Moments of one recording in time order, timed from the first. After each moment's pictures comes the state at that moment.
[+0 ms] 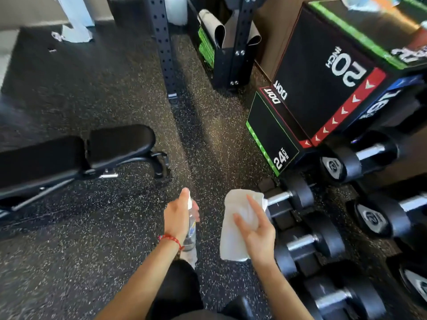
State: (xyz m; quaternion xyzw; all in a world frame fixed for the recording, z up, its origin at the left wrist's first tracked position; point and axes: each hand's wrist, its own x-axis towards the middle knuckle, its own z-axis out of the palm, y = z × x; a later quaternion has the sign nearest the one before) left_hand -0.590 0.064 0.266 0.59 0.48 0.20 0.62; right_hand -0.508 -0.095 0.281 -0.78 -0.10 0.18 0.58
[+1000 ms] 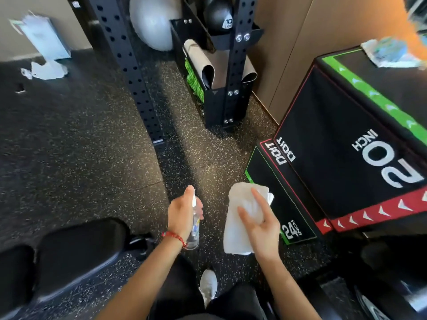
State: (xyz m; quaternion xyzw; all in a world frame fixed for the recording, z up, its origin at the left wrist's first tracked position) left_hand -0.174 0.358 0.287 0.62 0.45 0.19 0.61; right_hand -0.100 0.199 0.294 -0.77 -0.11 0.14 0.61
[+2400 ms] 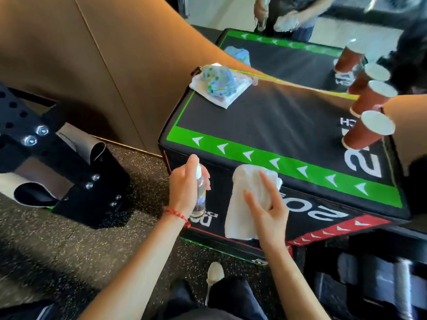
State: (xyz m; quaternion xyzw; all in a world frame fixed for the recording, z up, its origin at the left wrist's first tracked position) left_hand 0.390 0.339 0.365 0.72 0.03 -0.01 0.69; right_hand 0.304 0.195 0.335 -0.72 0.23 -0.18 0.63
